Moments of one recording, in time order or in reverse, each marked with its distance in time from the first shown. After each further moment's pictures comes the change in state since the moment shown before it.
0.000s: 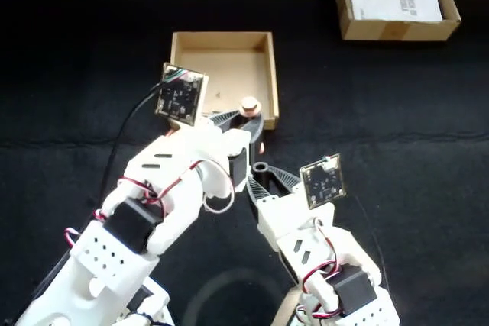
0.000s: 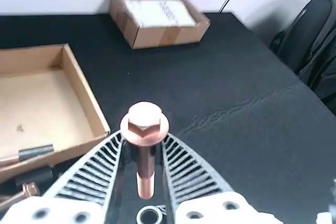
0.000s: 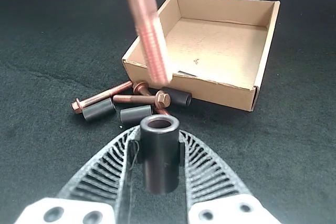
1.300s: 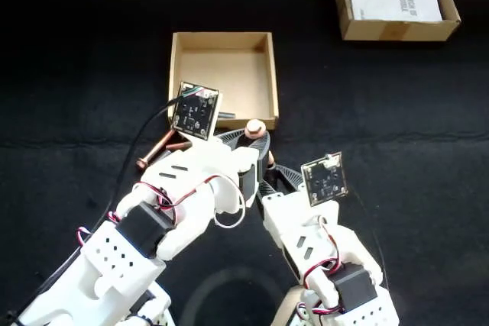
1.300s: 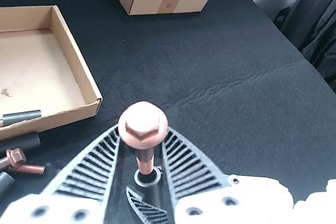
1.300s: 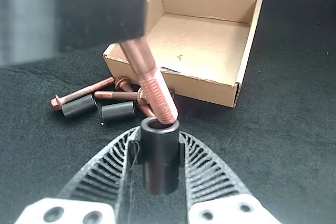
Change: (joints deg) left arm 4.9 0.4 3.2 6.4 4.5; right arm 3.2 0.1 0.2 0.1 2.6
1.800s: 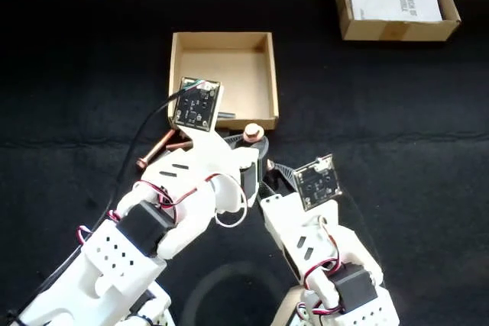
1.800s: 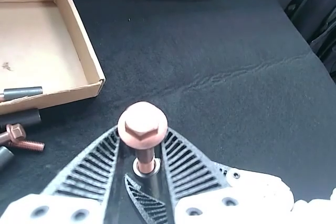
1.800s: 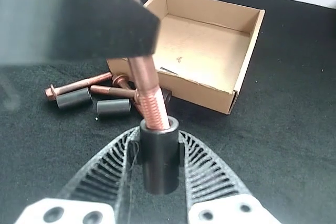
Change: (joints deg) left arm 0.0 0.4 -1.3 0.1 0.3; right arm 0.0 0.1 0.0 0.0 6.1
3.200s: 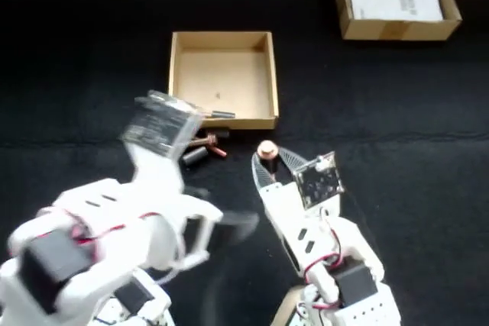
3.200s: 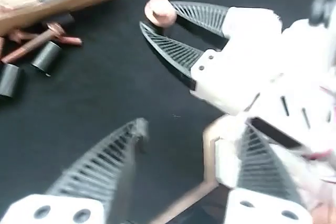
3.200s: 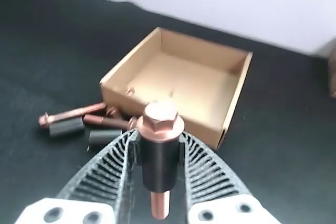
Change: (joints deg) left arm -0.9 -1.3 -38.3 55.9 -4.1; right arm 2.7 7.4 -4.5 -10.3 5.2
